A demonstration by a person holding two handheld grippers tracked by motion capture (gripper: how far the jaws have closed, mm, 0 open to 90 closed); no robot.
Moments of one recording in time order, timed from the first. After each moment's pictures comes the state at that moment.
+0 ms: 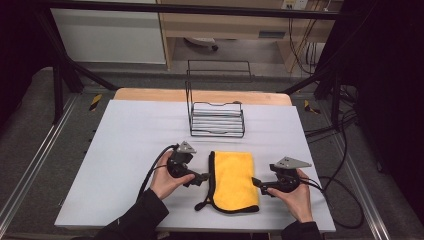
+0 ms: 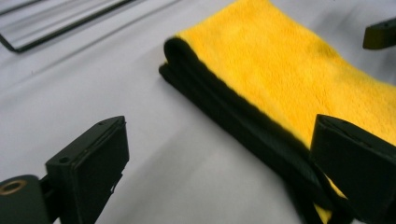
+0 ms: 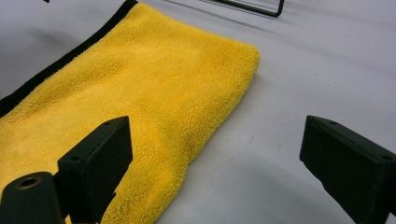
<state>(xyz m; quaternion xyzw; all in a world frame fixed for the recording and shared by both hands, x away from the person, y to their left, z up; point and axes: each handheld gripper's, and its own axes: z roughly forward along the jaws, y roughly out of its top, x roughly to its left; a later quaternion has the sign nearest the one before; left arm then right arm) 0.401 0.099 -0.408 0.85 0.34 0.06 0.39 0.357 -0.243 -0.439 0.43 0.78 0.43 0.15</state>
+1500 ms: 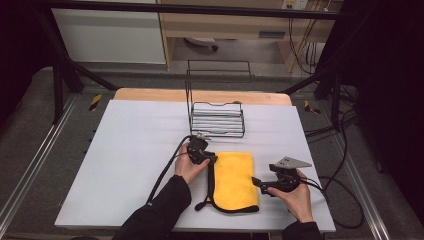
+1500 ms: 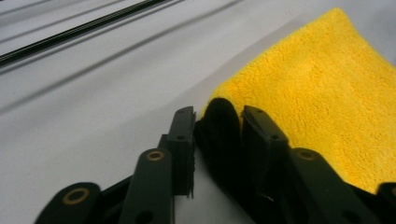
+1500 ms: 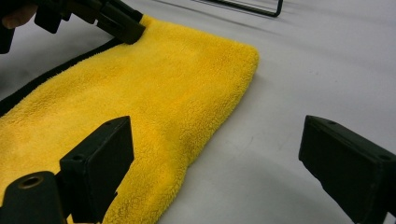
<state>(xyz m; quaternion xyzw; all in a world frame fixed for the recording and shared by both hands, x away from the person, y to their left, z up) 0.458 0.054 -0.443 0.84 0.41 0.05 0.36 0.359 -0.244 -0.441 0.43 0.78 0.43 0.15</state>
